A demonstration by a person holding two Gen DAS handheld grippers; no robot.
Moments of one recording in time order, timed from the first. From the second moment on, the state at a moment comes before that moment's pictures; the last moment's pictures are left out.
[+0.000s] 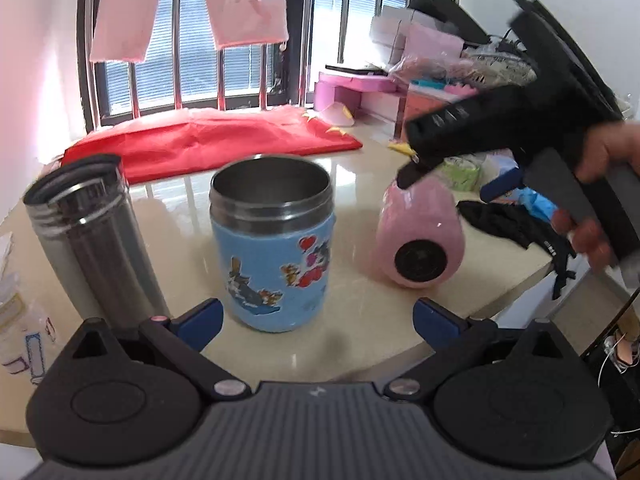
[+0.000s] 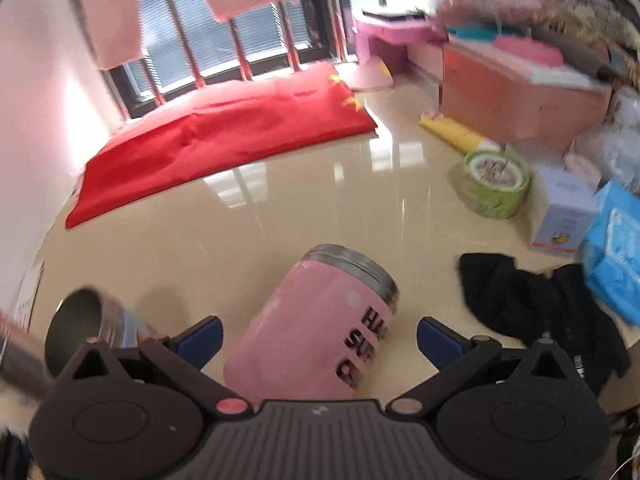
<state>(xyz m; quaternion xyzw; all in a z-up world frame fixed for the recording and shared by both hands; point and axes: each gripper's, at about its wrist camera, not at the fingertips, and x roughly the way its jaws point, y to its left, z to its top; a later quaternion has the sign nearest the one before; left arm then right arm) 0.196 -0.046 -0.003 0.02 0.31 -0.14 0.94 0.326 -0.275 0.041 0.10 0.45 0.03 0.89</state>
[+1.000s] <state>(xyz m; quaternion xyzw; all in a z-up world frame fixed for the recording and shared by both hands) 0.201 -0.031 -0.013 0.00 0.32 -0.13 0.94 0.377 -0.235 0.008 -0.12 0.58 0.16 0.79</state>
